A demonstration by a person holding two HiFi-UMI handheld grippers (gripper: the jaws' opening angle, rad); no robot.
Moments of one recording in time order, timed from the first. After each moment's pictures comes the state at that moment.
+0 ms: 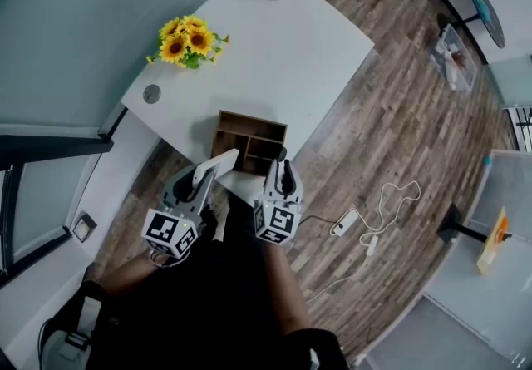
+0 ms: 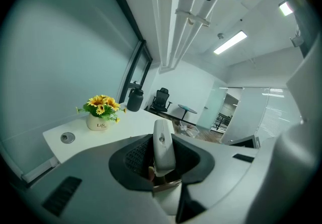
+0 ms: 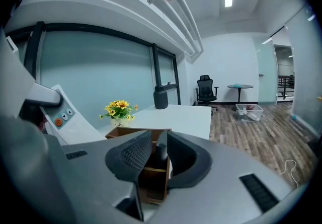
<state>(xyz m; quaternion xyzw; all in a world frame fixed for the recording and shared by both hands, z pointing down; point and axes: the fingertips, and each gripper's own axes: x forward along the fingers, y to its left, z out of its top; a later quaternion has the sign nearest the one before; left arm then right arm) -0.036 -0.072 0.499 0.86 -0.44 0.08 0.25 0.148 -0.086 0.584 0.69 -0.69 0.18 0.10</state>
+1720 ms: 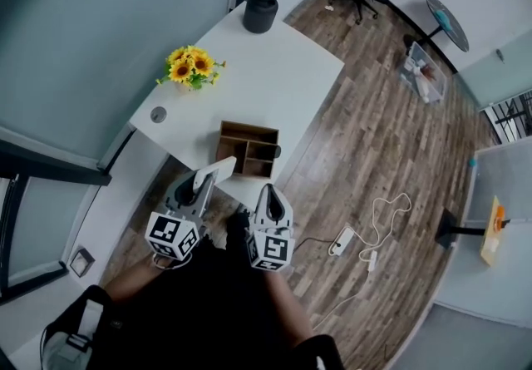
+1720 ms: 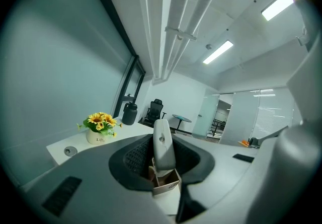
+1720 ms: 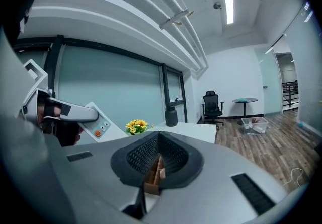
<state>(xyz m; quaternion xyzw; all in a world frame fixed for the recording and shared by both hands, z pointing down) -0.061 -0.024 0.445 0.88 -0.43 0.02 0.19 0.092 0.006 0.479 0.68 -0.72 0.11 0.05</state>
